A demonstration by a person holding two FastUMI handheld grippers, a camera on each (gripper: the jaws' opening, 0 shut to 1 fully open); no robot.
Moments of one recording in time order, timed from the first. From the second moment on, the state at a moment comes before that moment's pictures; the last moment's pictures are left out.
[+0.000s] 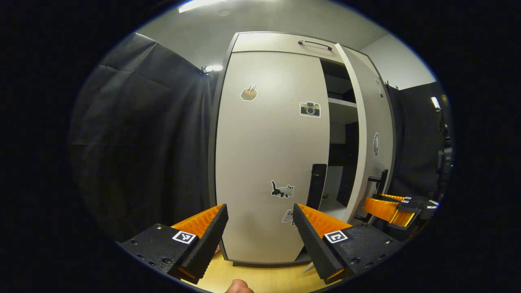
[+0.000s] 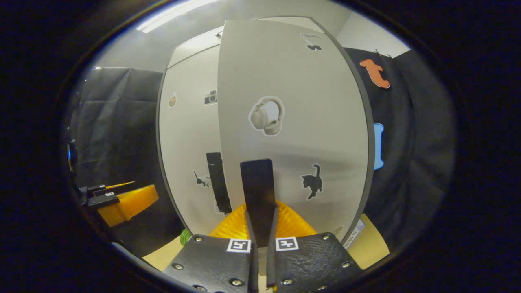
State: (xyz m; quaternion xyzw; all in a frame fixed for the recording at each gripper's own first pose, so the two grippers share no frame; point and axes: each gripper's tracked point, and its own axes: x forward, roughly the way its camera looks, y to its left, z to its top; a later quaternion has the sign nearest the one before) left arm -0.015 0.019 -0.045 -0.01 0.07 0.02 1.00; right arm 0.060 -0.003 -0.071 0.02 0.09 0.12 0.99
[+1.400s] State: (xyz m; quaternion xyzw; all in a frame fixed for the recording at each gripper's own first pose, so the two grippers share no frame) left arm -0.022 -0.047 -0.068 -0.01 0.10 -0.07 0.99; right arm 0.007 -0.101 -0.061 0.02 0.08 -0.04 1.00
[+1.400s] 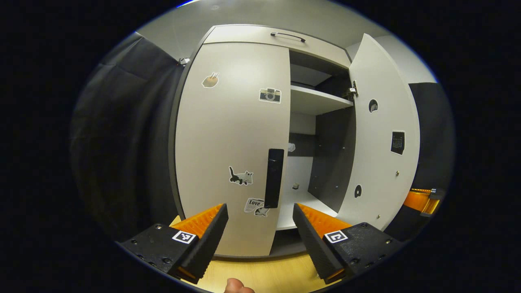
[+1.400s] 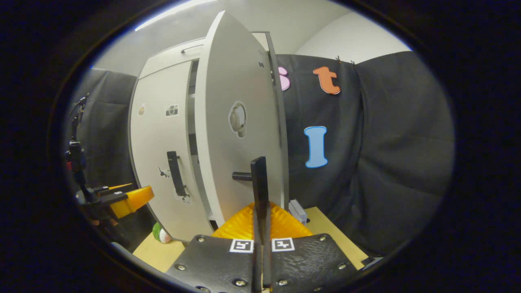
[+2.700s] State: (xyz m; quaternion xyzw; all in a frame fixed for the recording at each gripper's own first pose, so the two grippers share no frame) left arm 0.055 -0.079 -0.082 0.03 0.10 -0.06 0.99; right arm -0.038 -0.200 -0.049 0.01 0.05 -0.18 0.98
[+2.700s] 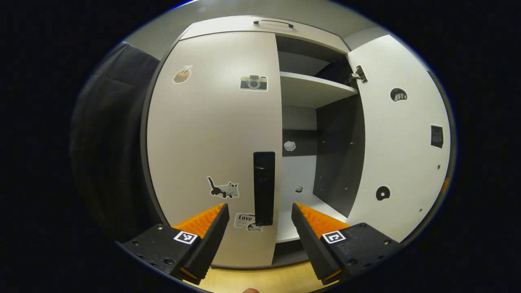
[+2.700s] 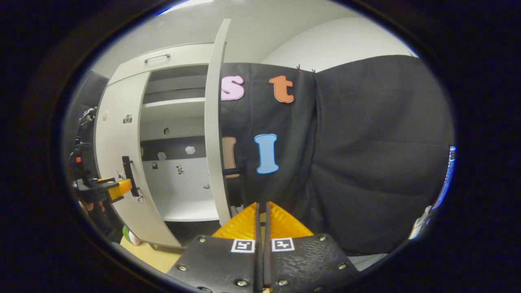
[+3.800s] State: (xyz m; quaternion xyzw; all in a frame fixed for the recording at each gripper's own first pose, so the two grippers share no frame) left arm 0.107 -0.085 -0.099 0.03 0.10 -0.03 0.99; right arm -0.087 -0.229 -0.044 -0.01 0.04 -0.23 0.97
